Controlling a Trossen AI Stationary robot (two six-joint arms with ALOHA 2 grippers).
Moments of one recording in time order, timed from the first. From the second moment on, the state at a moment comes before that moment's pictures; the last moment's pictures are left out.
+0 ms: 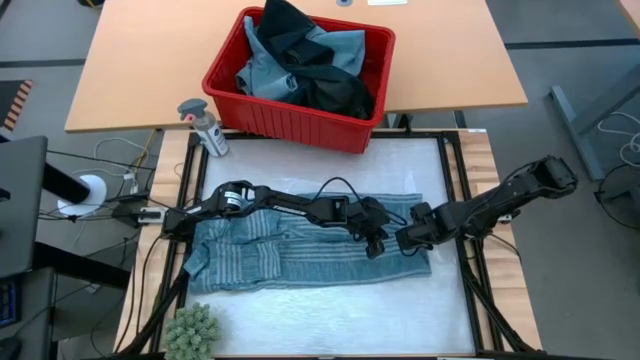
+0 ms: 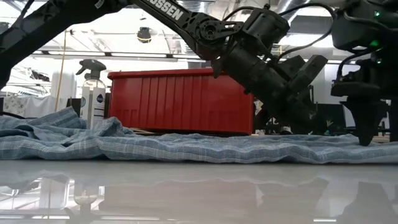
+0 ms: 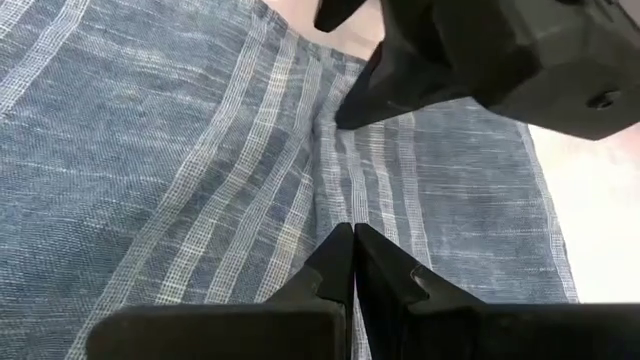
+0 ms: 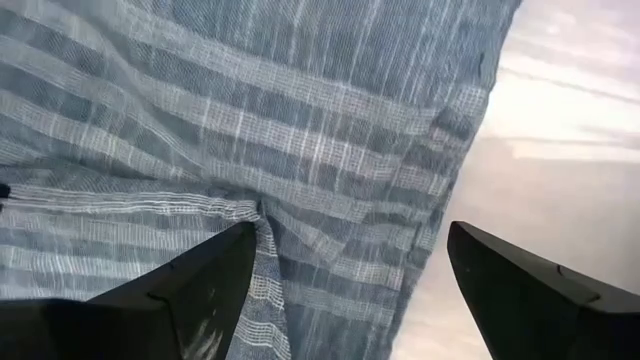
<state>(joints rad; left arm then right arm) 0.01 2.42 1.87 -0.04 0.12 -0.31 0.30 1.20 0.57 -0.88 0.18 1.59</state>
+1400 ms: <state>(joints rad) 0.04 2.24 1.86 -0.20 0.20 -0.32 0.20 1.23 0.49 -0.75 0.02 1.64</state>
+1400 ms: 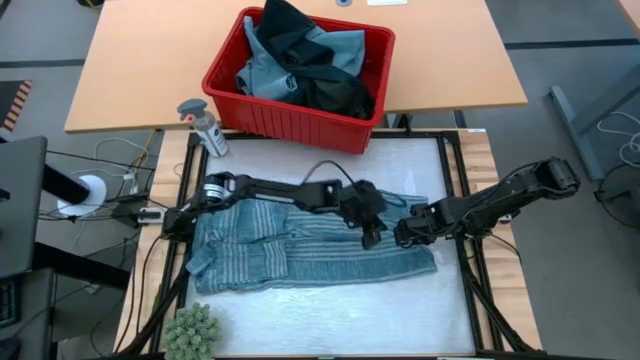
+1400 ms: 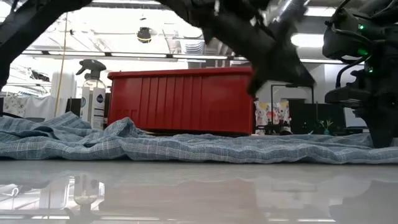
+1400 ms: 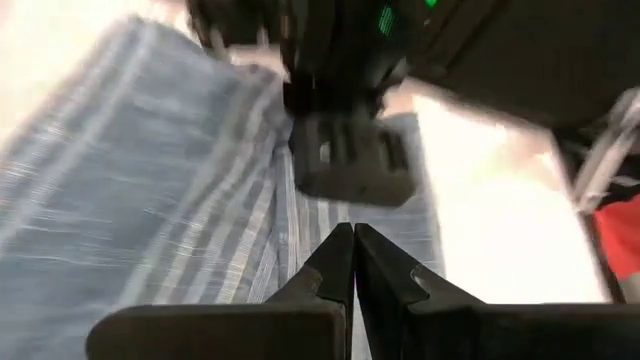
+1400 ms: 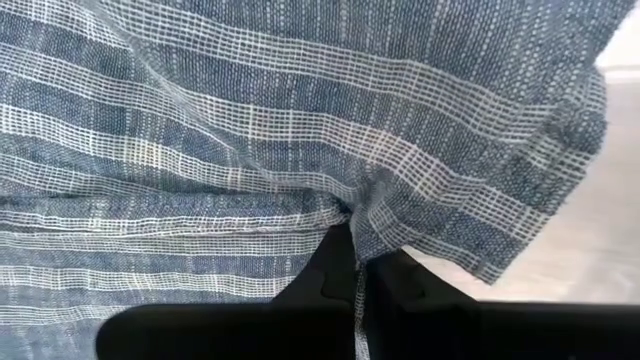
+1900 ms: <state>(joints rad) -0.01 1.73 1.86 -0.67 -0.03 -0.27 0.20 1.23 0.70 -0.86 0.12 1.57</state>
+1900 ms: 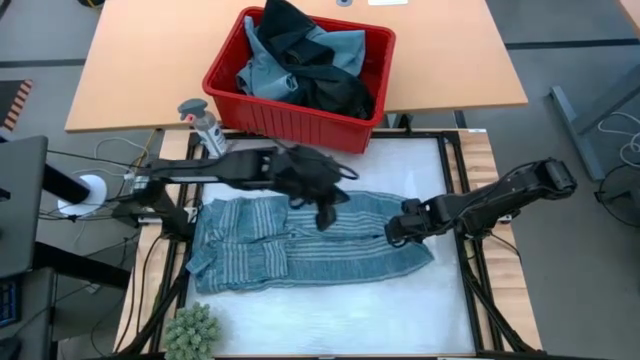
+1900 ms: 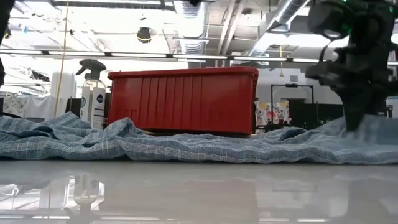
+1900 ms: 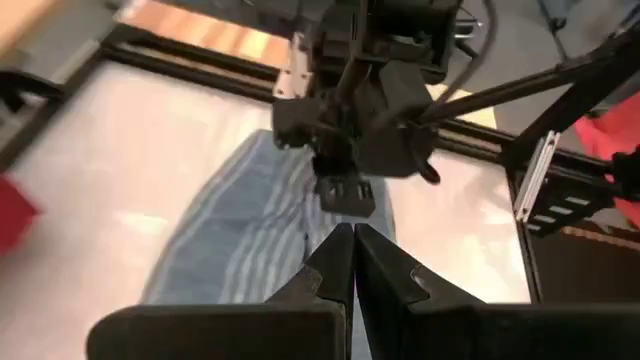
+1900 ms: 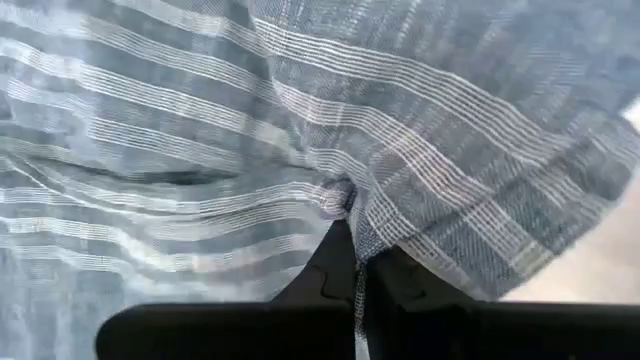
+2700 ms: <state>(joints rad) -0.16 1.55 1.86 -0.96 -0.17 -0.32 0.13 1.55 1.22 -0.88 0.18 1.30</state>
